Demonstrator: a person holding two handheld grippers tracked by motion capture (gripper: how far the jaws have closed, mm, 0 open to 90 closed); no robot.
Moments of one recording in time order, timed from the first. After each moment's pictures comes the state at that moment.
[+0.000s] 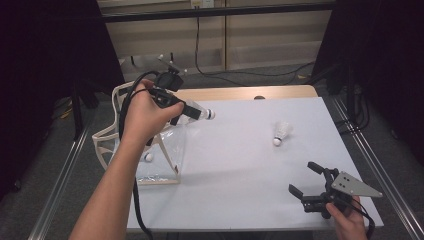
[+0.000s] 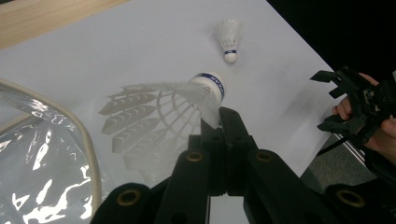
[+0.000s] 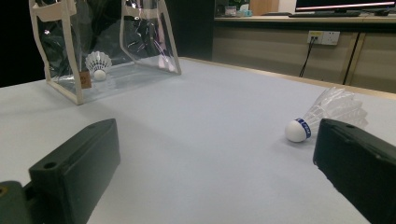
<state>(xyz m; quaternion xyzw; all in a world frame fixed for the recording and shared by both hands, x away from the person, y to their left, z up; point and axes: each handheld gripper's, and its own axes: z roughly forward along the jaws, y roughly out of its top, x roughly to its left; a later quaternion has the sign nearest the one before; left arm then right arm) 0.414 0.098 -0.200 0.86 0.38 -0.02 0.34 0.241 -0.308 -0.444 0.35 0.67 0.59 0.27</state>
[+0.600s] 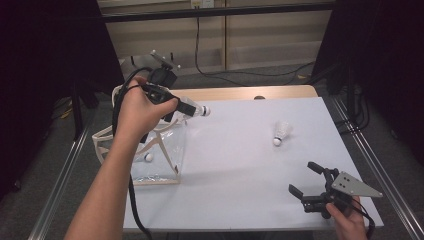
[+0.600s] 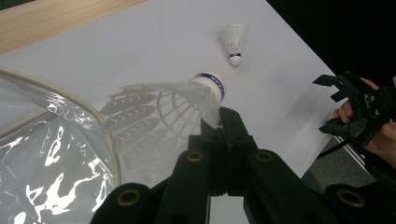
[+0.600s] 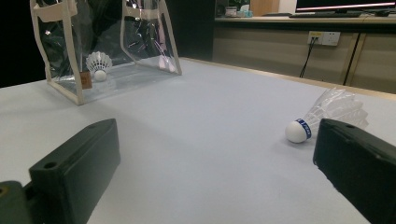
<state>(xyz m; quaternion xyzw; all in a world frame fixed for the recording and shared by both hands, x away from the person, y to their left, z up) 0.417 0.109 -0.192 0.86 0.39 -0.01 0.34 0.240 -0.308 -0.444 0.35 0.67 0.59 0.27</state>
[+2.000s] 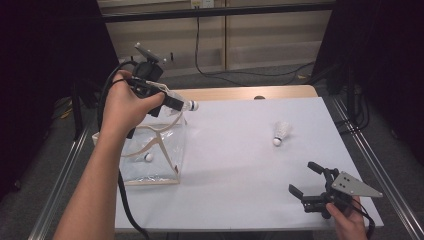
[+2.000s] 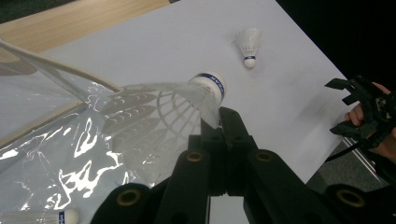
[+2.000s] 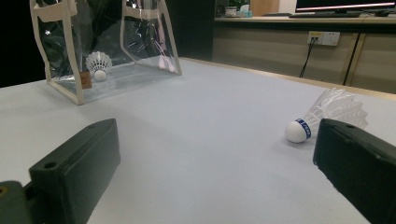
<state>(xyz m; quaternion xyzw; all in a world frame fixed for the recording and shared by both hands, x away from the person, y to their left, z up) 0.421 0.132 -0.179 0.85 0.40 0.00 0.33 0.240 -0.308 -0.444 0.35 0.67 0.59 0.27</state>
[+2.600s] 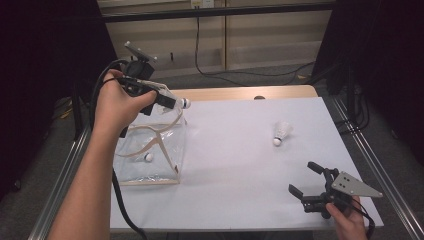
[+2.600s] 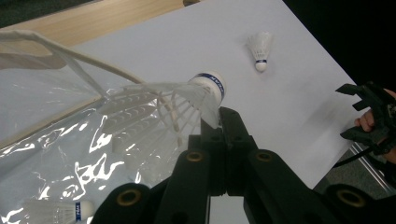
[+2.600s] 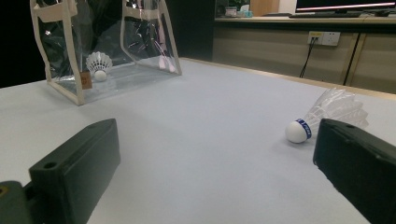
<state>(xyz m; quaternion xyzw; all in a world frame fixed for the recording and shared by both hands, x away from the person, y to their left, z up) 0.424 0.148 -0.176 0.84 0.42 0.01 0.34 0.240 -0.308 -0.444 0.35 0.67 0.59 0.27</state>
